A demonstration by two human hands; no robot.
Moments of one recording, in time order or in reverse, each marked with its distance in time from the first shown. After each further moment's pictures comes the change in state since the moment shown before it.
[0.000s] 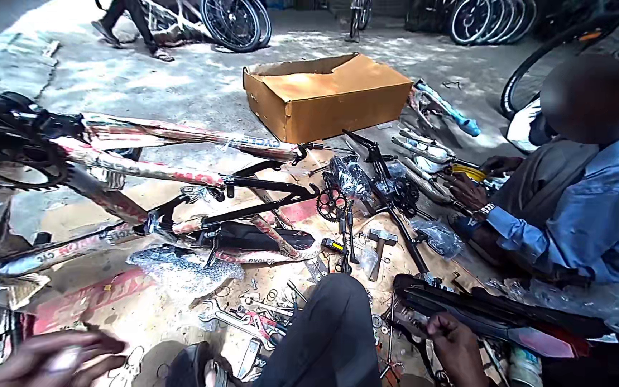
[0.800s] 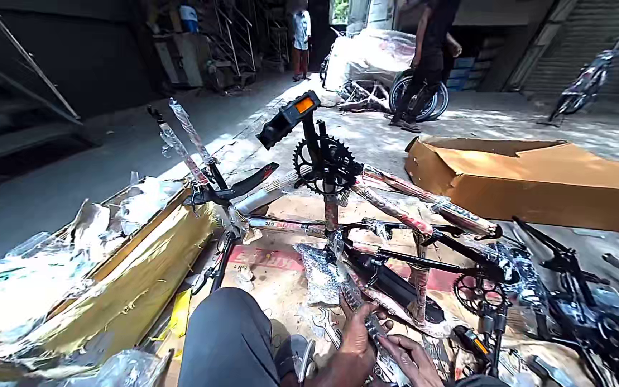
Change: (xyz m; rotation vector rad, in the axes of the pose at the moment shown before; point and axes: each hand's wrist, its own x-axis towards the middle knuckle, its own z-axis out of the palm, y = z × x) left_hand 0.080 -0.131 0.074 -1.125 0.475 -0.356; right_hand -0.072 -0.266 0.174 0.258 -0.541 -0.968
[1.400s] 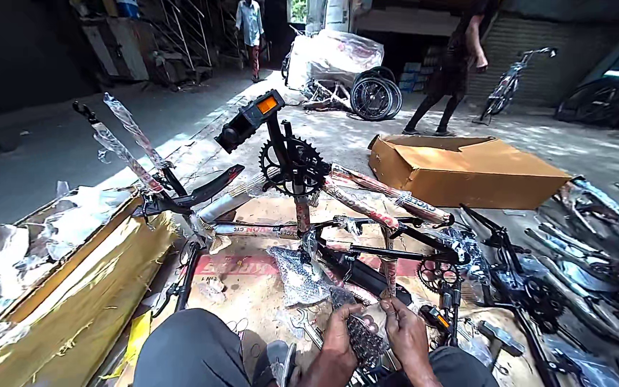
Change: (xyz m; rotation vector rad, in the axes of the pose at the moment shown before) left_hand -0.011 0.002 0.005 -0.030 -0.120 -0.231; right_hand 0.050 0.057 -0.001 -0.294 0.299 0.411
